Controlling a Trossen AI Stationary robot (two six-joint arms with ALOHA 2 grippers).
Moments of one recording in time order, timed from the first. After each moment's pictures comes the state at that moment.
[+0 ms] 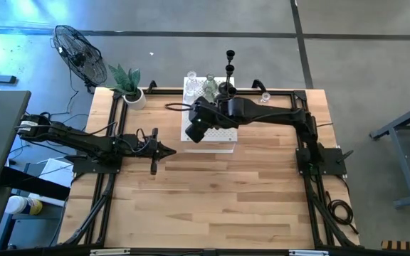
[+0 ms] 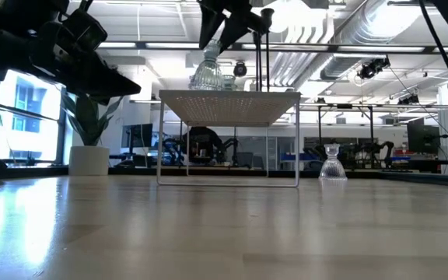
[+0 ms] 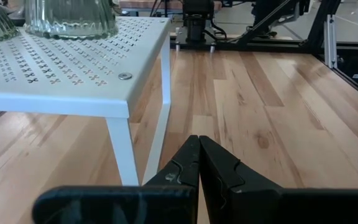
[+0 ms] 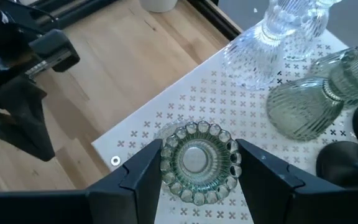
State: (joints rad) left arm -0.08 0.90 0.18 0.54 -0.14 -0.05; right arm -0.05 2.04 2.21 -1.13 0.42 0.52
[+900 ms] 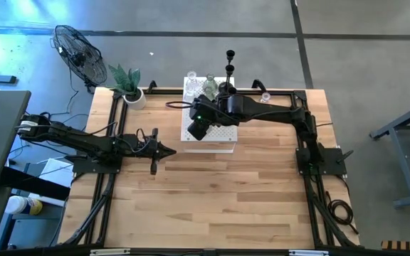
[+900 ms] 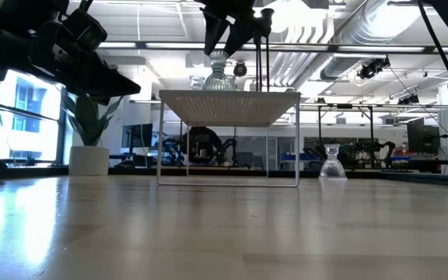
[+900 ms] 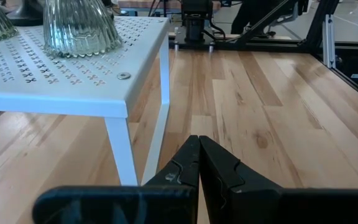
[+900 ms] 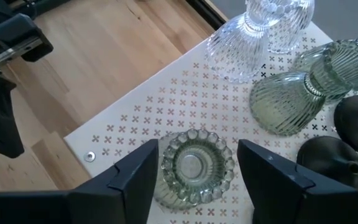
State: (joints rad) left arm -0.08 0.90 0.18 0.54 -0.14 -0.05; right arm -0.08 2.05 2.21 -1.17 0.42 0.49
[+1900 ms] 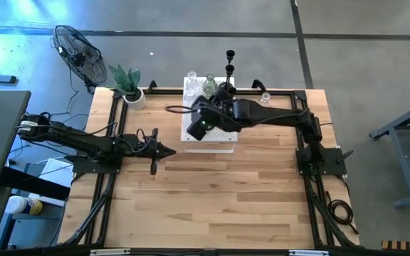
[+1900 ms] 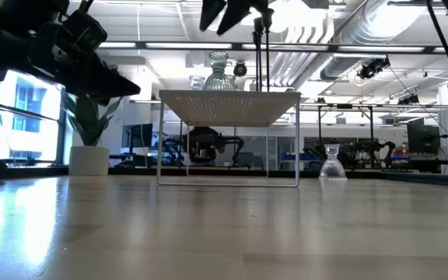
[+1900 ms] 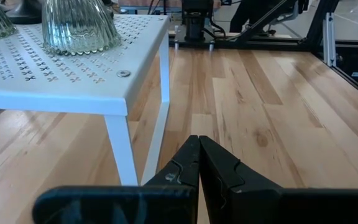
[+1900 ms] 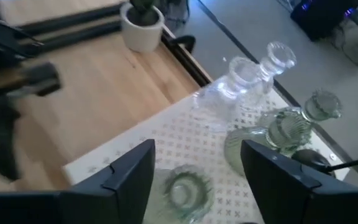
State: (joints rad) left arm -0.08 0.90 0.18 0.54 -0.14 -0.05; right arm 0.00 2.01 2.21 -1.06 0.61 0.34
